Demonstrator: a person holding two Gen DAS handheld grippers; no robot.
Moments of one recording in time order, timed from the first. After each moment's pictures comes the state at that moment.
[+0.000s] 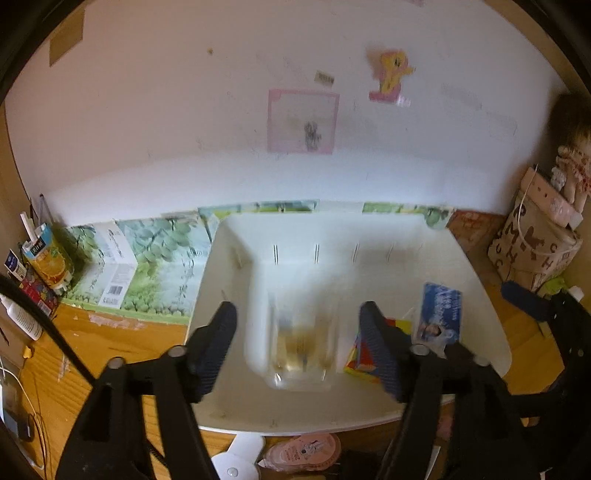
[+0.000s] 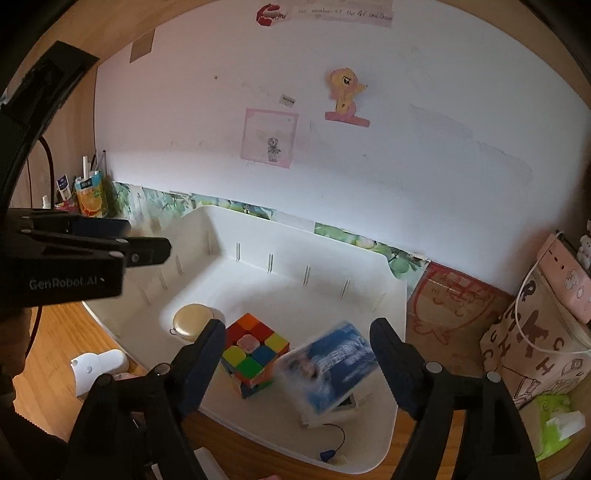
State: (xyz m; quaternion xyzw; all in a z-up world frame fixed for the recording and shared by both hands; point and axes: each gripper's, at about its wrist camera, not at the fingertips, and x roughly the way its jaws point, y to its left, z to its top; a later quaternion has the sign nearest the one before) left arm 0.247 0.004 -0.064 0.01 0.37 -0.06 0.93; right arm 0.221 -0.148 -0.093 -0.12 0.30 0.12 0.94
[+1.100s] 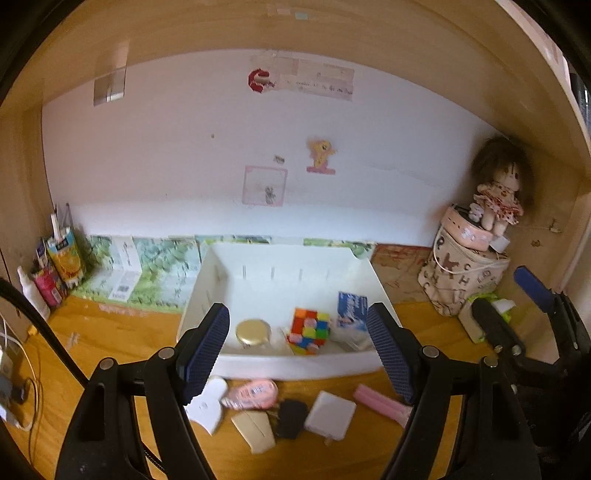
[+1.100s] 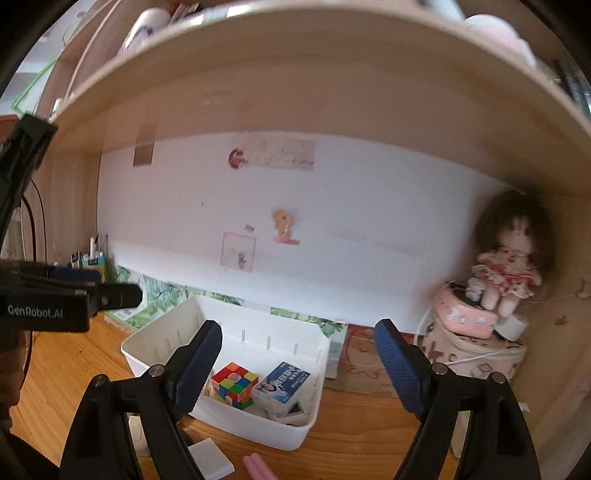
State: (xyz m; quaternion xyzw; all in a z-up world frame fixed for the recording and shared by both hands) left arm 0.120 -0.013 0.006 -0.04 0.30 -0.10 0.95; right arm 0.082 -0.197 -0.006 -0.09 0.13 0.05 0.99
